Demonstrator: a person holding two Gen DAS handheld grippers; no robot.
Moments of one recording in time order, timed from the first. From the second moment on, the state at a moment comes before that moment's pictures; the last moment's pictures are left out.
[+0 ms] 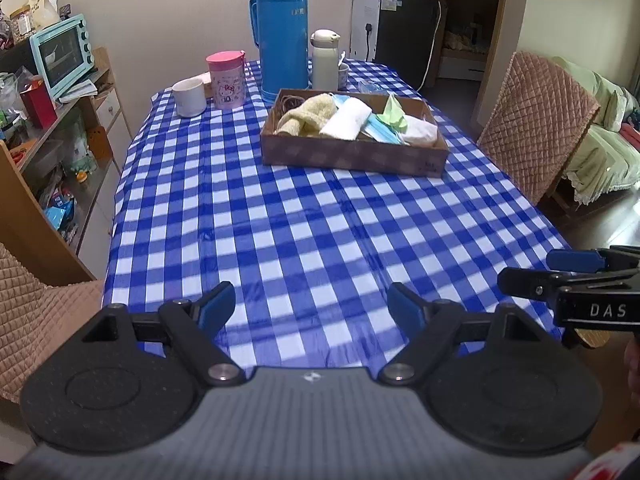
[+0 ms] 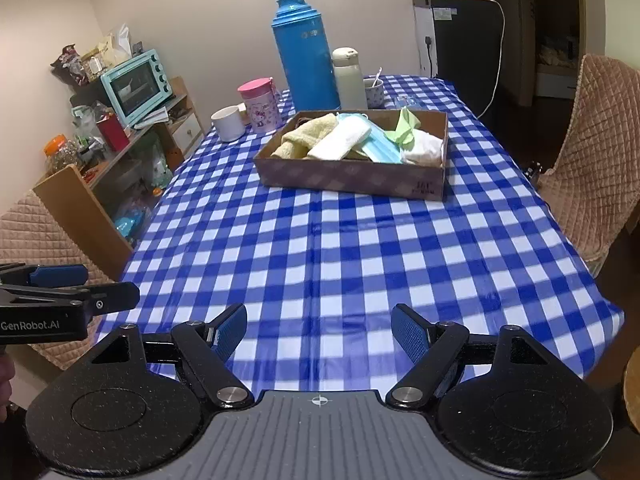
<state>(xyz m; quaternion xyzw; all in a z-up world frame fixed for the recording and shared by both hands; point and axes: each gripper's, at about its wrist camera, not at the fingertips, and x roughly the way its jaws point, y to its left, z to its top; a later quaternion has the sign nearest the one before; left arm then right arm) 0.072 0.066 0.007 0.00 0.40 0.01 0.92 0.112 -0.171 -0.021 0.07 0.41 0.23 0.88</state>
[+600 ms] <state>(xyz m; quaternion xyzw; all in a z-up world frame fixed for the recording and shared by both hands) 0.012 0.055 -0.005 0.00 0.42 0.00 0.91 0.050 -0.169 -0.024 0.07 0.43 0.23 0.87</state>
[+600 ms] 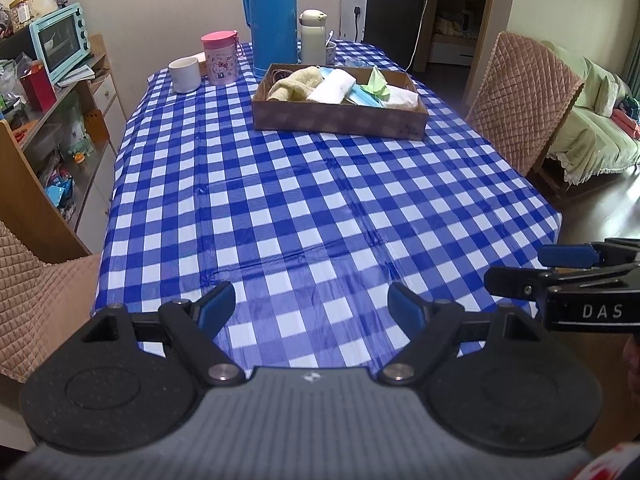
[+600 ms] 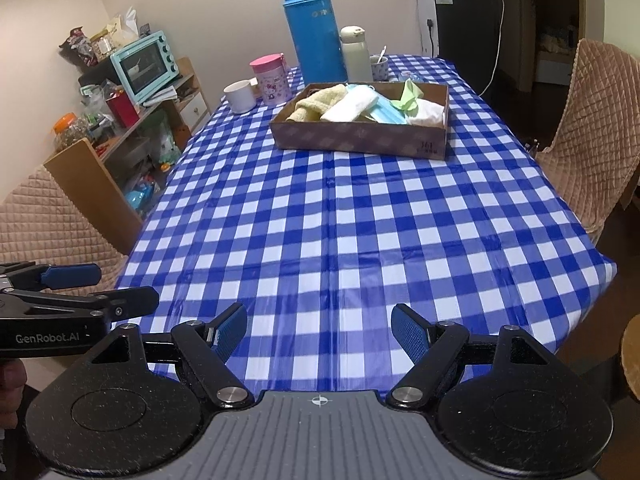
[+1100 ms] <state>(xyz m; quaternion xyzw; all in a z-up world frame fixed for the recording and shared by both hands) 0.004 0.051 -0.006 0.00 0.42 0.00 0.91 0.039 -0.171 -0.026 0.06 0.44 0.23 0.87</state>
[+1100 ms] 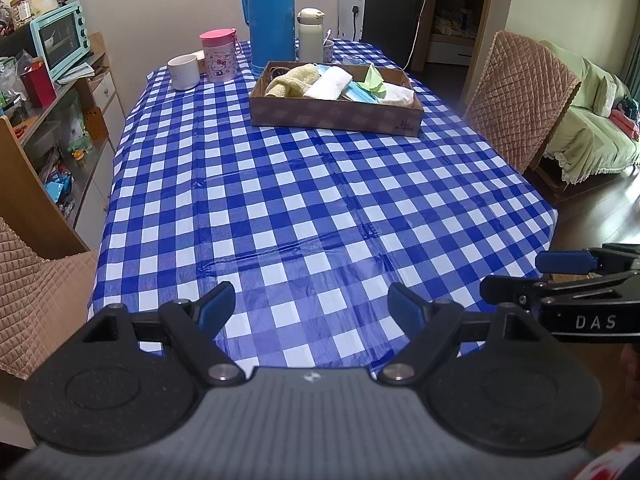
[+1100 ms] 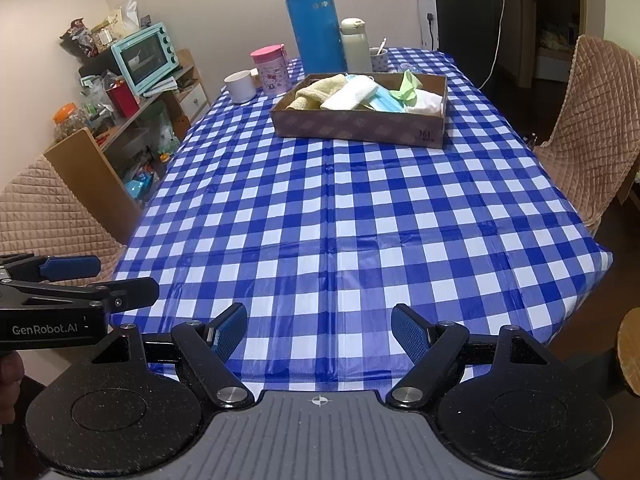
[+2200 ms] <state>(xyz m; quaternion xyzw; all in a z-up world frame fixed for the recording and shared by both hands) 0.006 0.060 -0.006 0.00 0.42 0.01 0.91 0.039 -0.167 -0.026 0.06 0.44 0.23 0.87</state>
